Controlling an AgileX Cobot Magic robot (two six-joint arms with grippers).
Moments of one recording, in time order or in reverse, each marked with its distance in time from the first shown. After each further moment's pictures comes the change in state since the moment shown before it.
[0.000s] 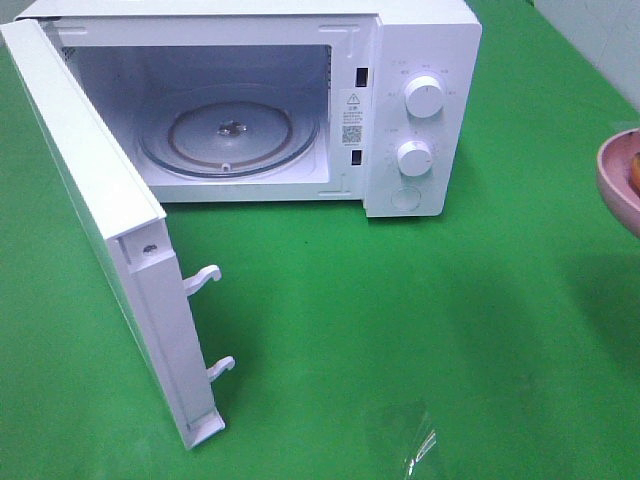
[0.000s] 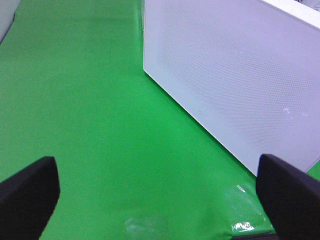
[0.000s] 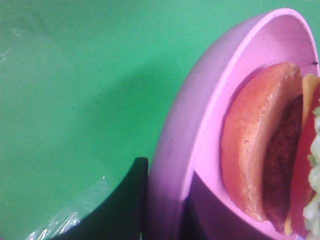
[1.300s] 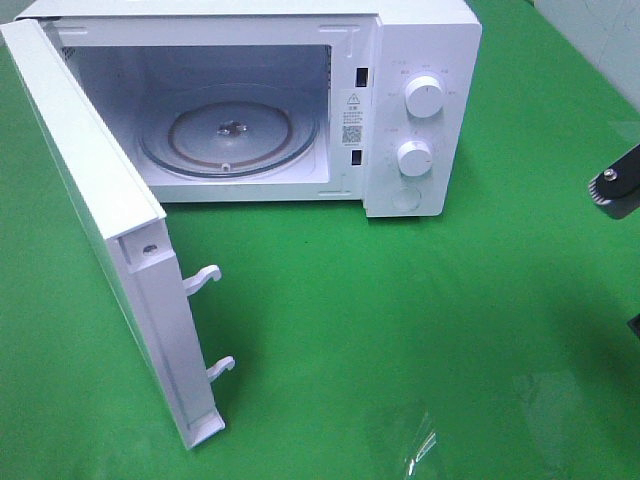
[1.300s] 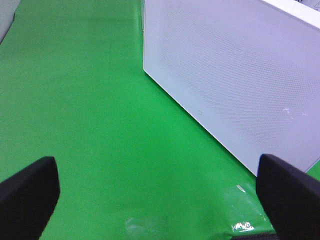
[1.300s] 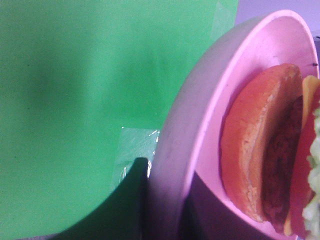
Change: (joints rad) left arm 0.000 0.000 0.000 0.000 0.000 0.000; right arm 0.000 0.477 -0.142 -0.108 0.284 0.972
